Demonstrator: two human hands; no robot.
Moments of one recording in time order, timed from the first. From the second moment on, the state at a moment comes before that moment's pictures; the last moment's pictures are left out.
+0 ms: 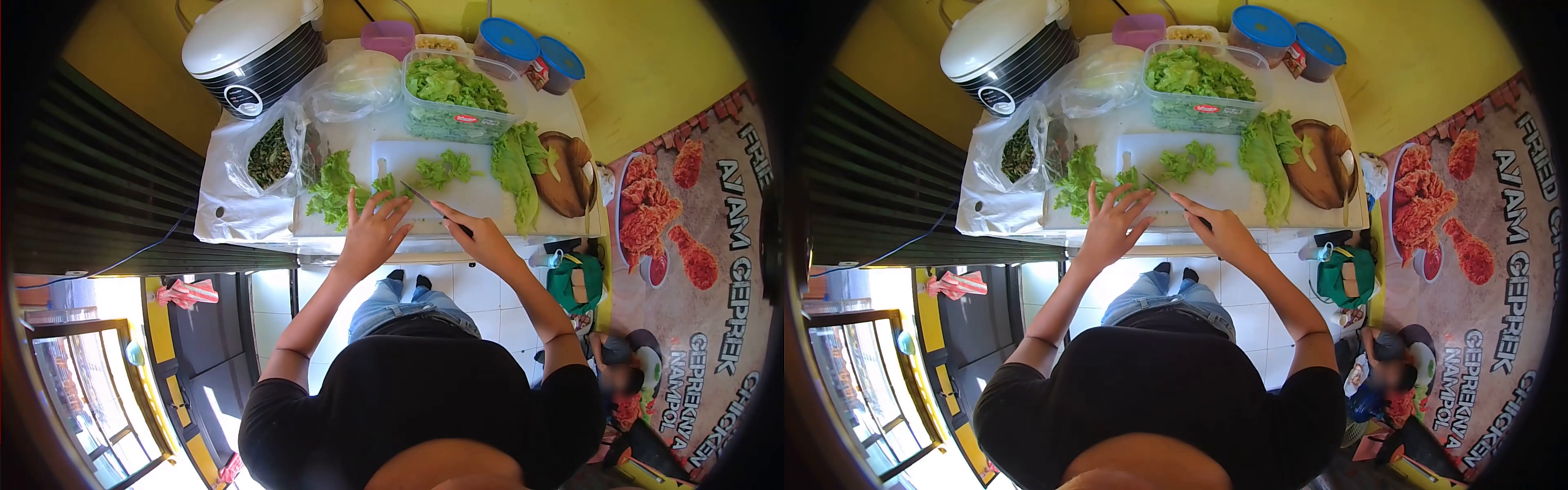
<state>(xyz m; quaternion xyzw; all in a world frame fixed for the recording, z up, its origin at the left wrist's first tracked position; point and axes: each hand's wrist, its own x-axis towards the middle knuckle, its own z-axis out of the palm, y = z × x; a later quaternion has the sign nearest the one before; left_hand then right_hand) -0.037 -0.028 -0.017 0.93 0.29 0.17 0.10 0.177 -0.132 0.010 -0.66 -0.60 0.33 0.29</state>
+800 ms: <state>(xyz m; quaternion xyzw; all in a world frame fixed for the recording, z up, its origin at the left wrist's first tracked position) -0.036 -0.024 -0.014 0.93 0.29 0.17 0.12 0.169 -0.132 -0.001 -0.70 -0.55 0.35 0.30</state>
